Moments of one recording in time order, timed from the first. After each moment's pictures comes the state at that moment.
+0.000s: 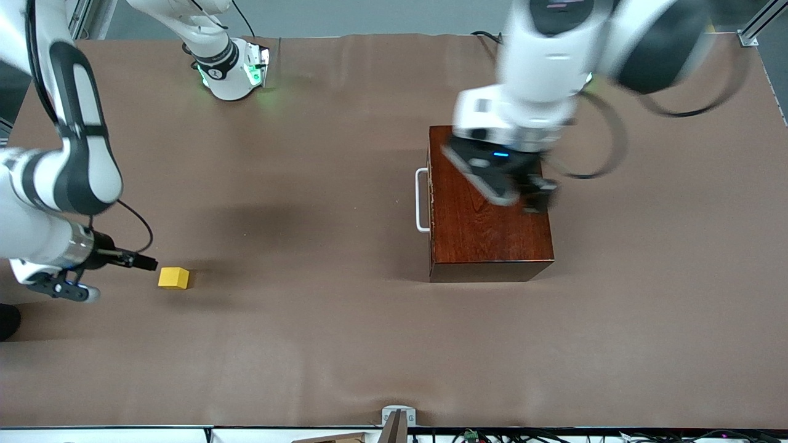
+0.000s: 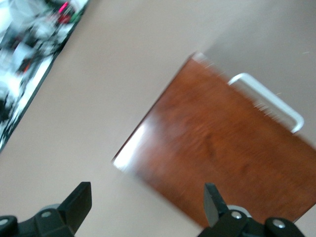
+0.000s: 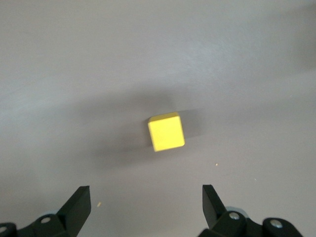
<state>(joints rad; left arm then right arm) -0.23 0.33 -0.36 -1.22 0.25 1.56 0.31 -0.04 0.35 -0.04 -1.67 0.05 1.97 0.08</state>
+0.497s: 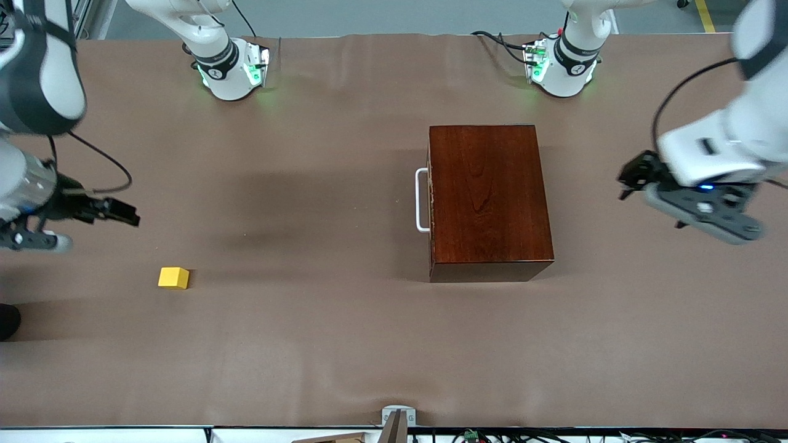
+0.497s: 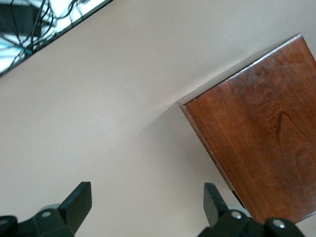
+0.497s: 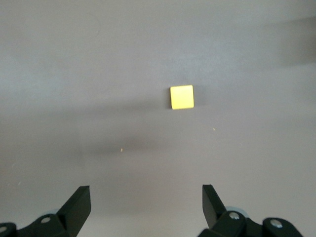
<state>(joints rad) 0.12 0.28 -0.35 -1.22 0.08 1.51 0.31 0.00 0.11 -0.04 -1.67 0.05 1.73 0.03</state>
